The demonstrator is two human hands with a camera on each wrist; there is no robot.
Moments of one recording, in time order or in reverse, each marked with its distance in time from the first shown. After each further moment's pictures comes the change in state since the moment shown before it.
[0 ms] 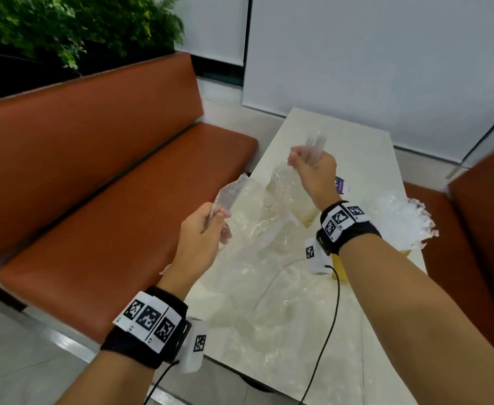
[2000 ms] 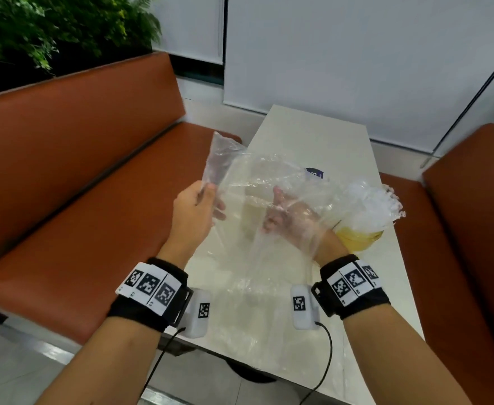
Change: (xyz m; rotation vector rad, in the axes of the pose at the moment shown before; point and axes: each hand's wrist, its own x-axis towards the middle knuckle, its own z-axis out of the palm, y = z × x) left_hand 0.015 0.021 0.018 -0.006 0.018 0.031; right_hand -0.118 -0.019 -0.037 0.578 -0.487 0.579
